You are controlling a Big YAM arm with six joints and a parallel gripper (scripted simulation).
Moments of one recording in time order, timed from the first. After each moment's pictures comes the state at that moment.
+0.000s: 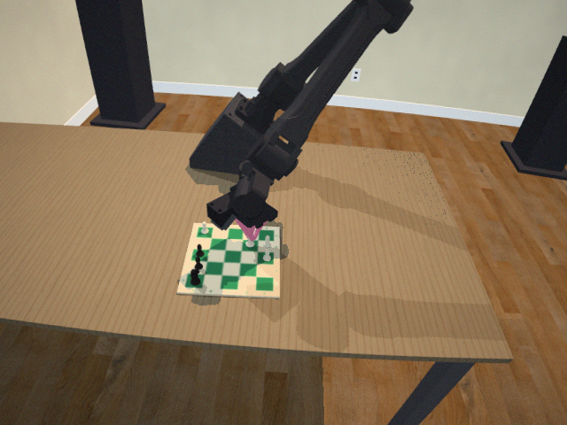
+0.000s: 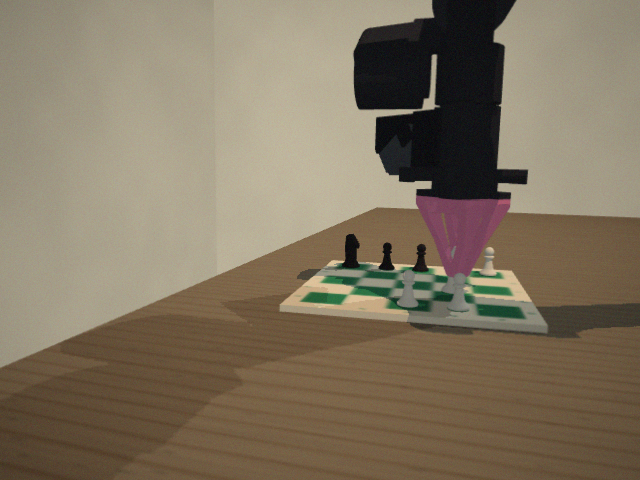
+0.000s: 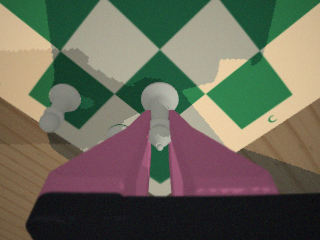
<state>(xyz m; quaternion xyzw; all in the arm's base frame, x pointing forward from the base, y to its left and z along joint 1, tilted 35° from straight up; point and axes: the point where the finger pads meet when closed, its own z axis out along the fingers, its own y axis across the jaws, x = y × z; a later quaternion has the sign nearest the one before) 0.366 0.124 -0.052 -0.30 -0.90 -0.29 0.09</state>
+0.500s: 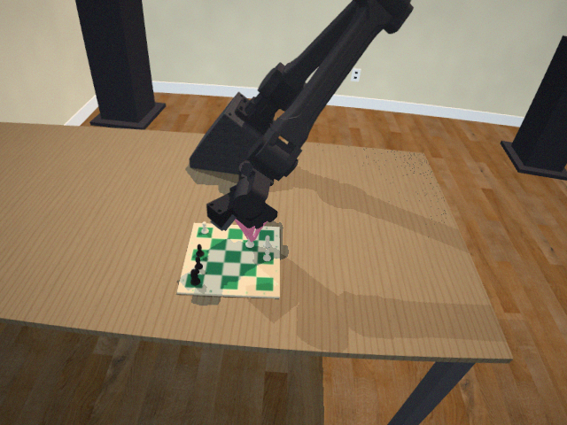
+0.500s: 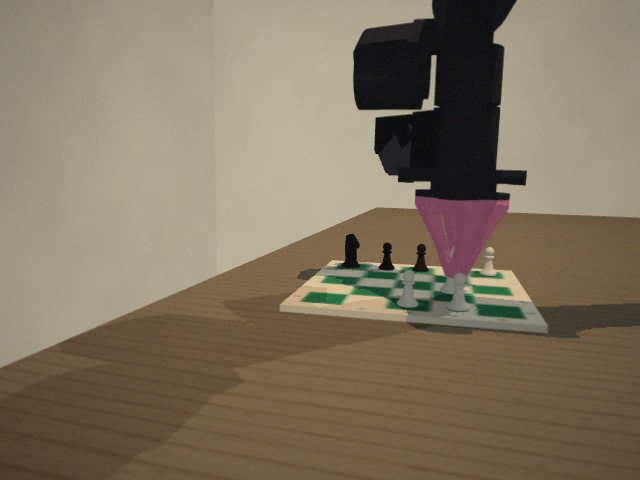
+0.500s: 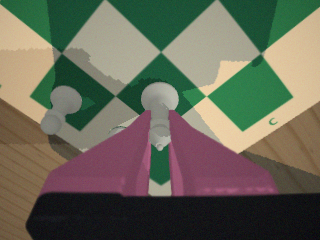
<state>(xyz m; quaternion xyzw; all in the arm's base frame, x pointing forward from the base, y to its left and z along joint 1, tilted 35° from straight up) 0.367 0.124 -0.052 -0.30 -0.90 -0.29 0.09</state>
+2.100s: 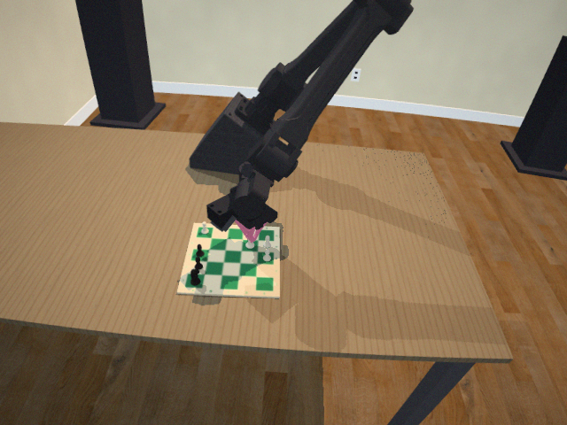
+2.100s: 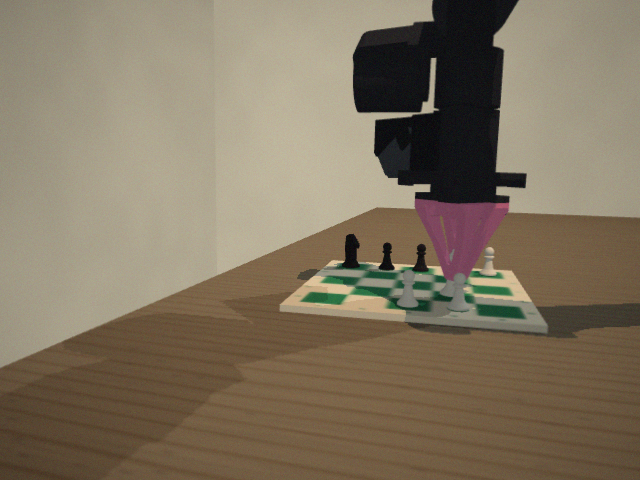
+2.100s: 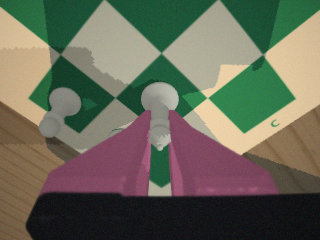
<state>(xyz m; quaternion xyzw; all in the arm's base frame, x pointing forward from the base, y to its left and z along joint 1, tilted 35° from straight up) 0.367 0.125 -0.054 -0.30 -0.90 -0.29 0.09</state>
